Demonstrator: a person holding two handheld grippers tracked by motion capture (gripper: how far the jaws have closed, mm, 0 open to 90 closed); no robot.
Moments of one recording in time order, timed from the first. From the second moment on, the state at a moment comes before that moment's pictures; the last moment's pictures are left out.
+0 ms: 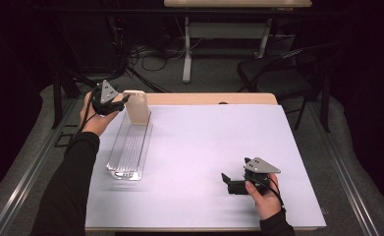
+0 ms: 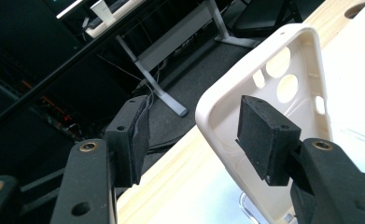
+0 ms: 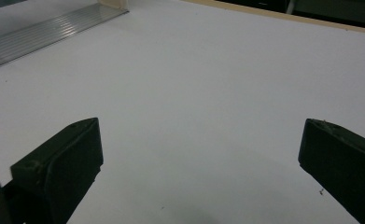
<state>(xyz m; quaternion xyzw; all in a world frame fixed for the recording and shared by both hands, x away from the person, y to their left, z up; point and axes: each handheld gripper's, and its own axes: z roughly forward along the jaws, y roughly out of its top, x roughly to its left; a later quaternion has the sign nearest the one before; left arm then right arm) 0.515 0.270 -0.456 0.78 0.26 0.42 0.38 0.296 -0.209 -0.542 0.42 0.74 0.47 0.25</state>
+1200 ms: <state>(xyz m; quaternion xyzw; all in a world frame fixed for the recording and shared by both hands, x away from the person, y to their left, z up) 0.506 0.270 -0.447 0.78 0.33 0.33 0.41 0.295 -0.208 -0.542 0.41 0.74 0.46 0.25</state>
